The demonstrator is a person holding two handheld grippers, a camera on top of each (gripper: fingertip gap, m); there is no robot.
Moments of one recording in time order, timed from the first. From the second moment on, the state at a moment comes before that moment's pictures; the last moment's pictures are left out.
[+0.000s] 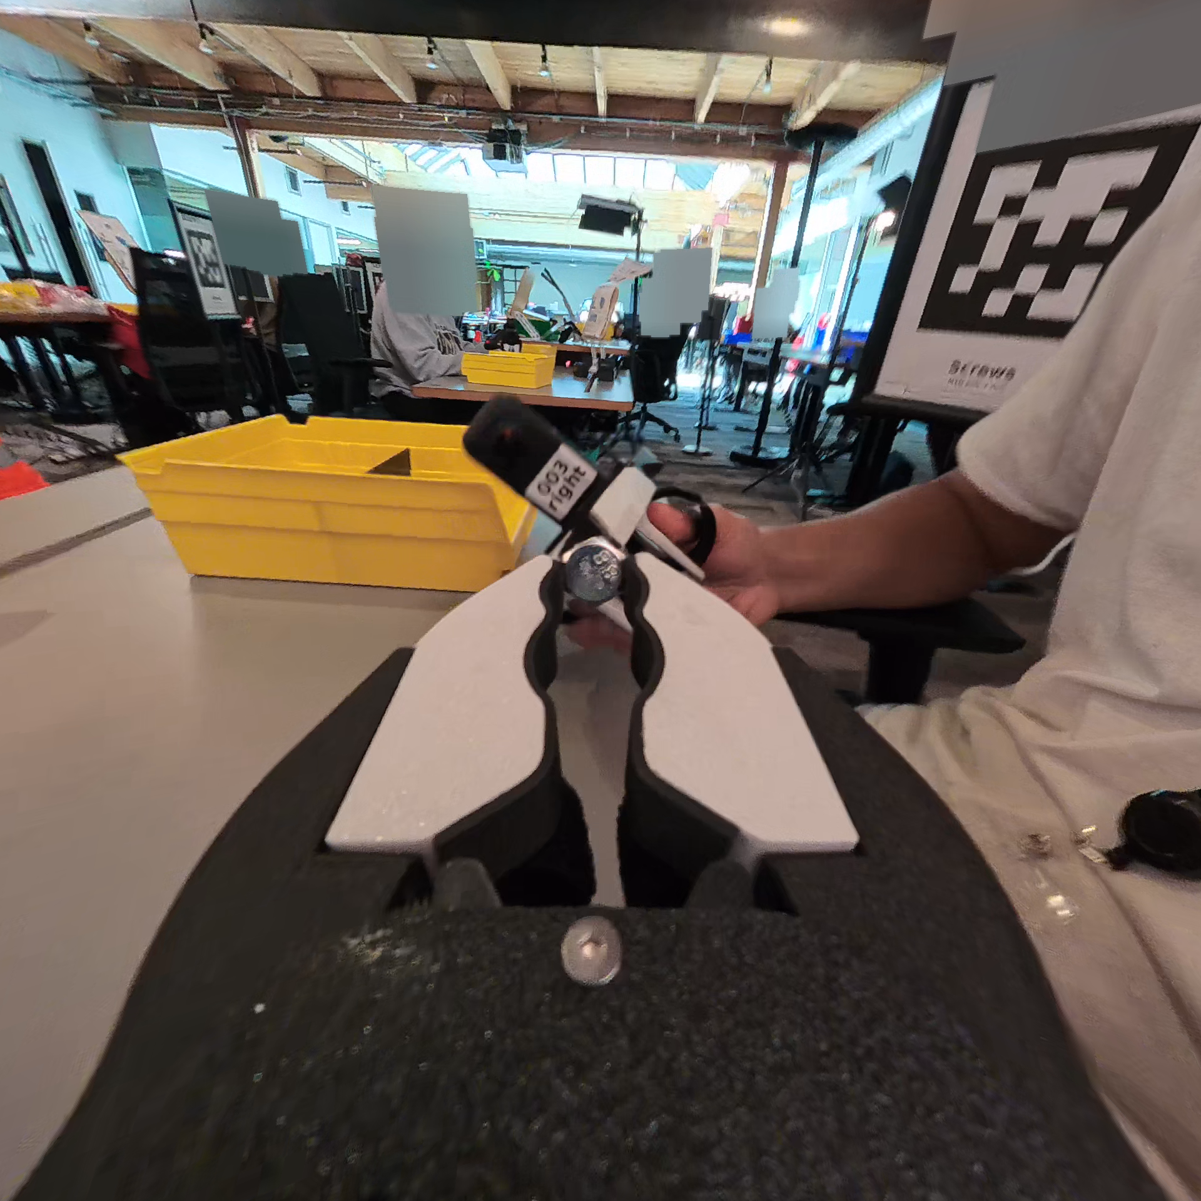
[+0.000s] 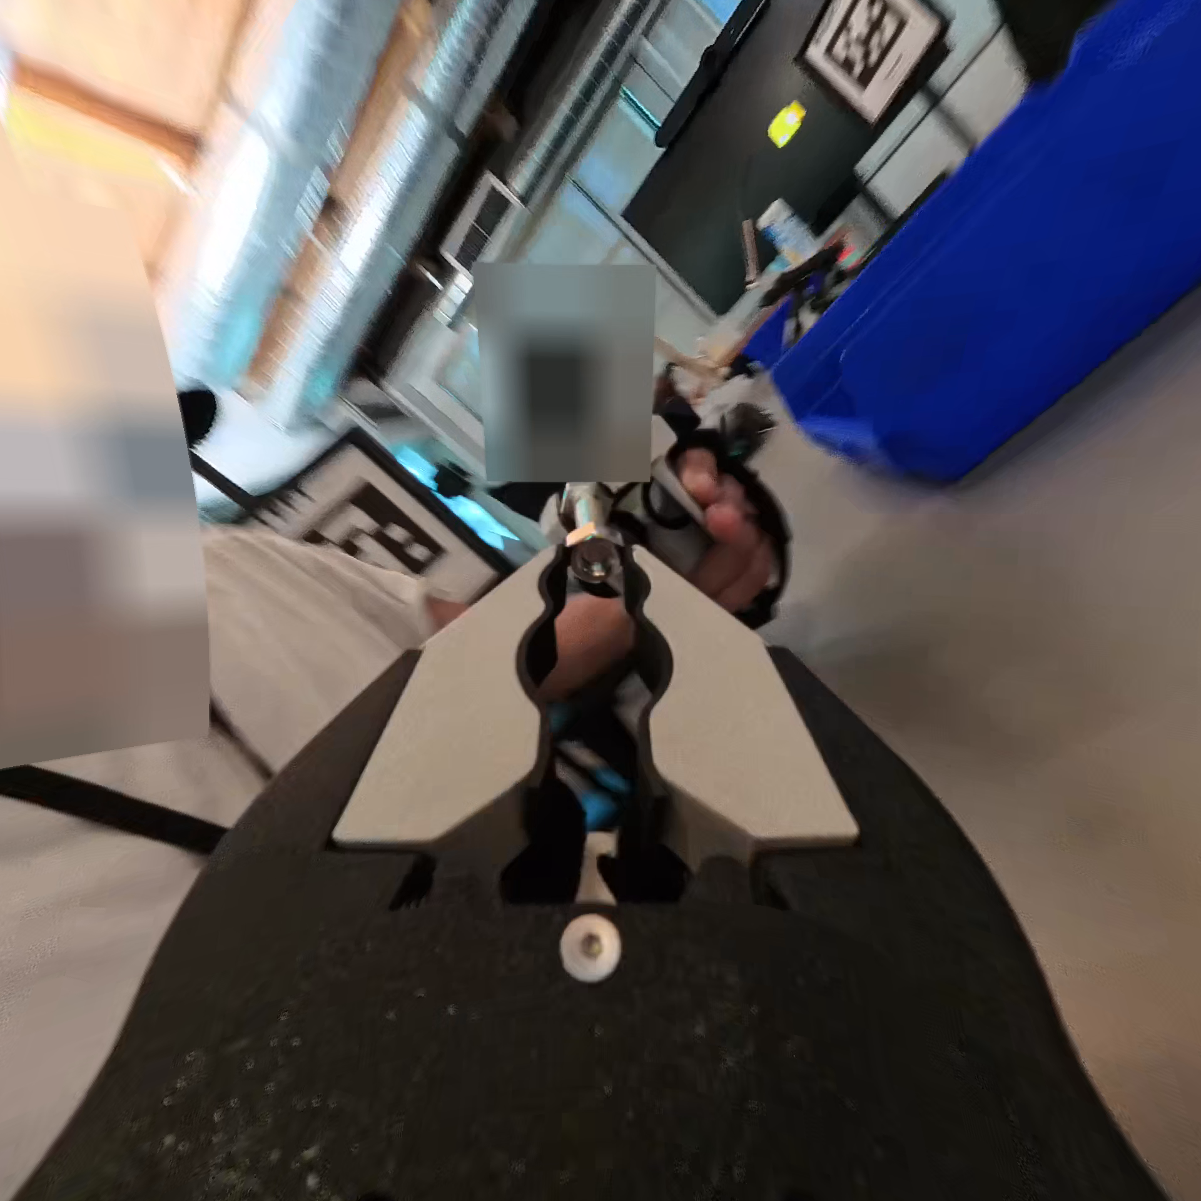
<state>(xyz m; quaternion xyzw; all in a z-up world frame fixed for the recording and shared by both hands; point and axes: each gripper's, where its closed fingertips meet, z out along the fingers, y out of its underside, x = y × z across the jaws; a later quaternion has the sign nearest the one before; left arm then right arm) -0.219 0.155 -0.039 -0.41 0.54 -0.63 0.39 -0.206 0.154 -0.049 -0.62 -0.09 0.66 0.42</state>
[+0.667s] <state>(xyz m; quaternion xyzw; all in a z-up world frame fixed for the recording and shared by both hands) -0.215 0.161 -0.043 -0.45 0.48 -0.72 0.23 -0.201 0.149 -0.048 -0.52 -0.42 -0.26 0.70</state>
